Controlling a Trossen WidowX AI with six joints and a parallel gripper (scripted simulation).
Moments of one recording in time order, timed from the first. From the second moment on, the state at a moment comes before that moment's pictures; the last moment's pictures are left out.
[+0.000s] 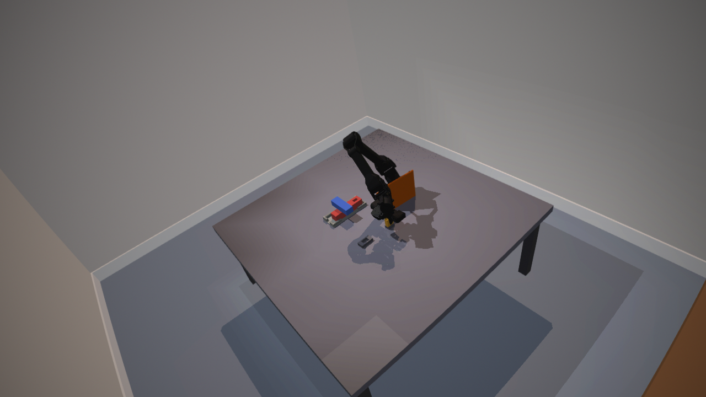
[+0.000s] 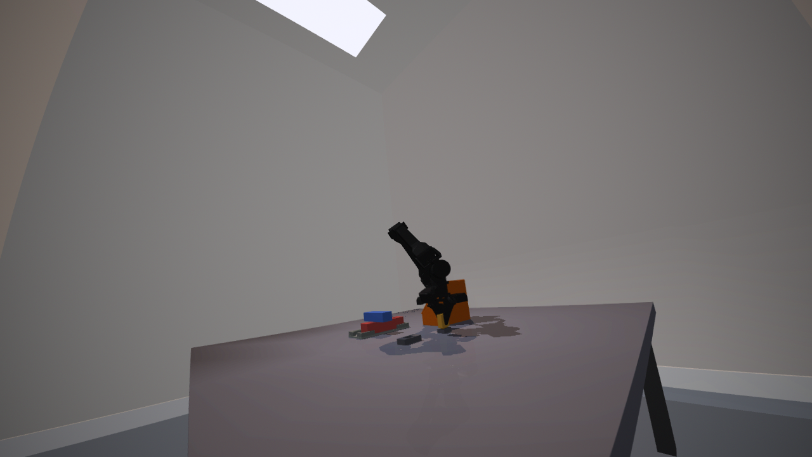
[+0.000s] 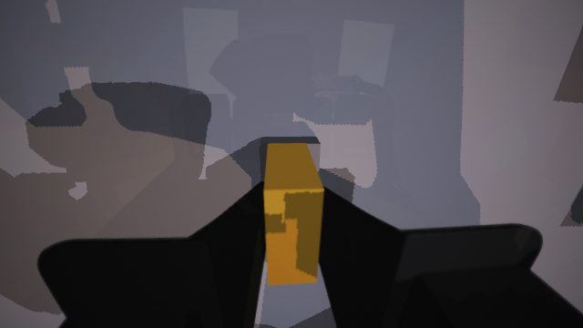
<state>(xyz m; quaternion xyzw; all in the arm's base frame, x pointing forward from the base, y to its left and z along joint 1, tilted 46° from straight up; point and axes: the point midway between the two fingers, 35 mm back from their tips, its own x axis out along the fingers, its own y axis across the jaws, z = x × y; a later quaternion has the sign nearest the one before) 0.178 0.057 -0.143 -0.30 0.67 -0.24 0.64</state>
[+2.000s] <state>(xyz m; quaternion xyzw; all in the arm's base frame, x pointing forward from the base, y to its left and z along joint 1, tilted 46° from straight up) 0.195 0.130 -0.032 -0.29 0.68 -0.24 0.64</state>
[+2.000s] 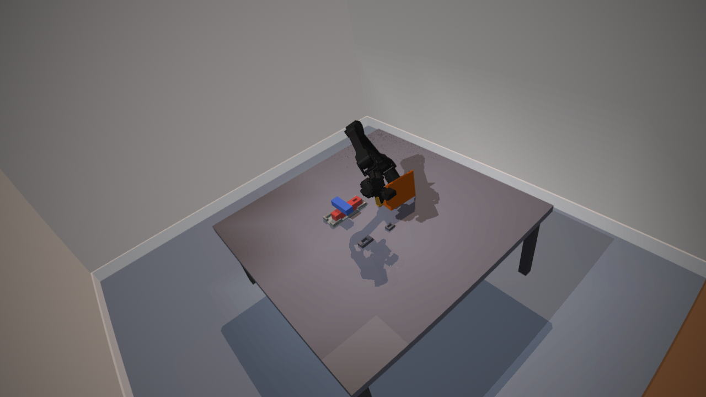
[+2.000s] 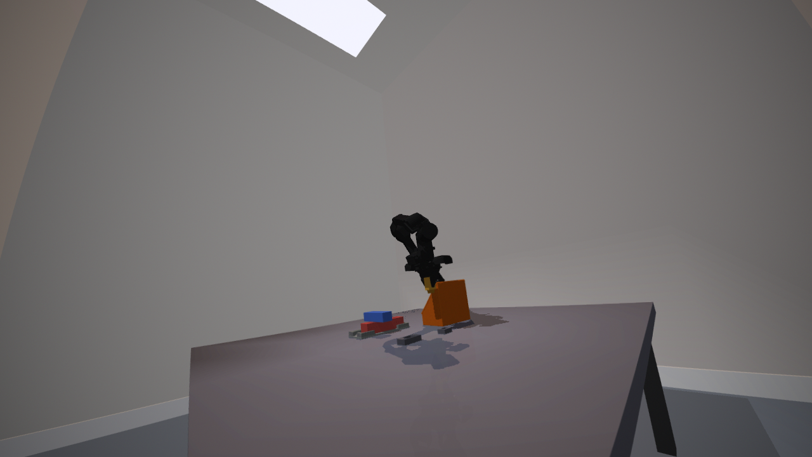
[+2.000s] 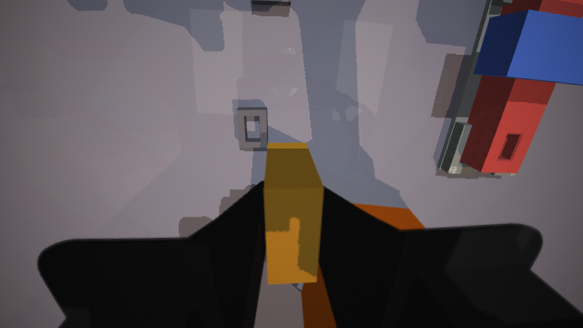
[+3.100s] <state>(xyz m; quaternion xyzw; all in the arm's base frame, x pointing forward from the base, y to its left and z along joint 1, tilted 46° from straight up) 0.225 0.045 0.031 -0.28 0.67 -0.23 0.64</state>
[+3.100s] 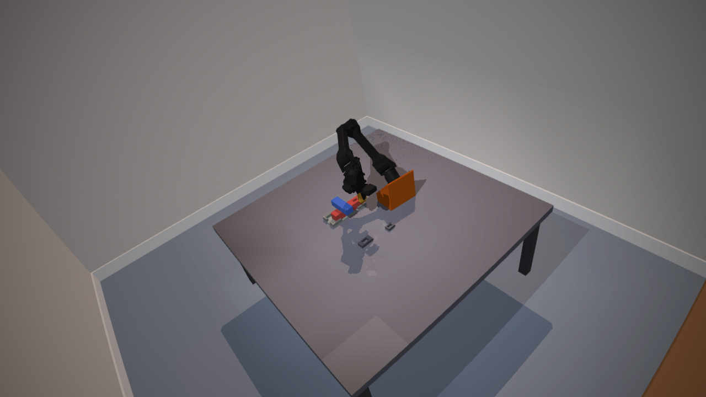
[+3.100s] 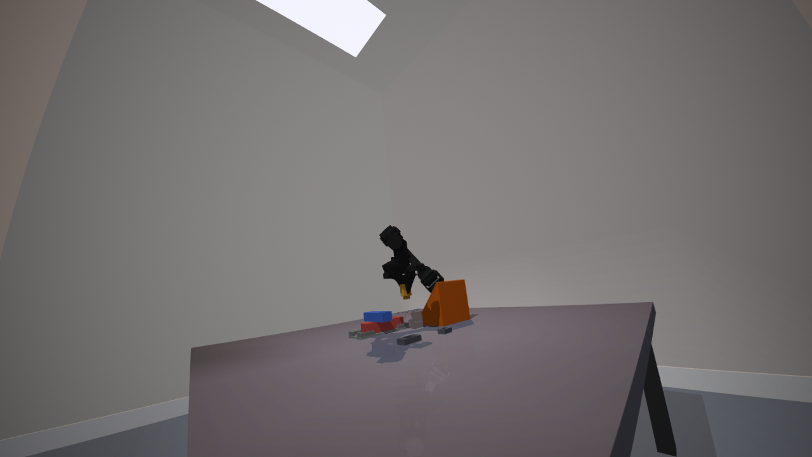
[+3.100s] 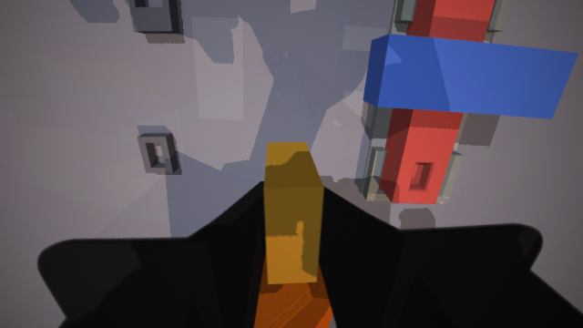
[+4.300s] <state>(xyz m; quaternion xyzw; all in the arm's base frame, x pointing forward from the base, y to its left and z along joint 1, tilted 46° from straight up) 0.204 -0.055 0.087 -0.29 0.67 -0.26 0.64</state>
